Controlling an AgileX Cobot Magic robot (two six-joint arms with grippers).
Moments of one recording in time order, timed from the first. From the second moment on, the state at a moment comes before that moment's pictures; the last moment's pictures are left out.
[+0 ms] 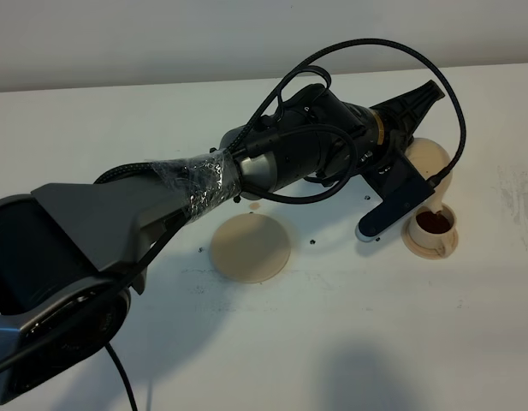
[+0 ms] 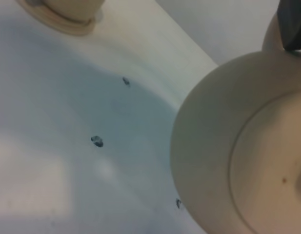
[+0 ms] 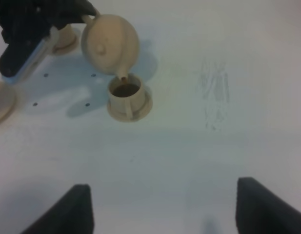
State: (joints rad) left arm -0.82 2.30 -1.87 0.27 0.33 1.70; right arm -0.01 -0.01 -0.52 0.12 1.12 -0.06
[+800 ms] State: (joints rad) left arm -0.82 2.29 -1.87 0.28 0.33 1.74; right arm -0.01 -0.01 -0.52 0.12 1.12 -0.06
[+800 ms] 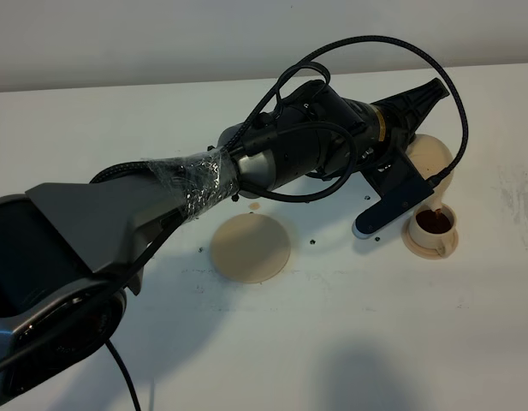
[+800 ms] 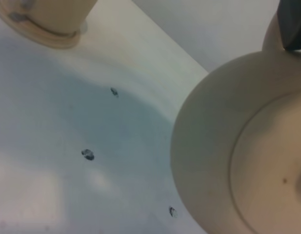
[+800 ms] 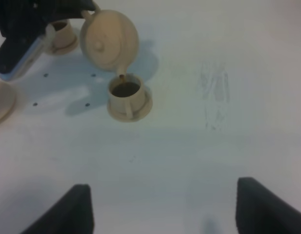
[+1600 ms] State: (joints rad) left arm -0.82 2.29 -1.87 0.29 0.33 1.74; right arm -0.01 -0.01 -0.52 0.12 1.12 -0.06
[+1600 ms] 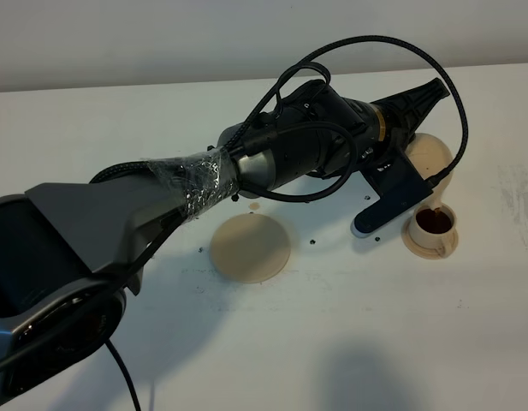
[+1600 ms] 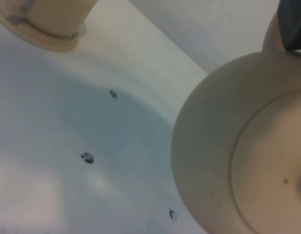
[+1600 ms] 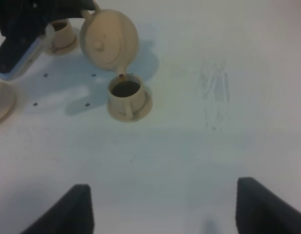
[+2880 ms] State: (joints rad) left arm -0.82 2.28 -1.87 0.29 0.40 1.44; right arm -0.01 -0.01 -0.52 0.12 1.12 -0.06
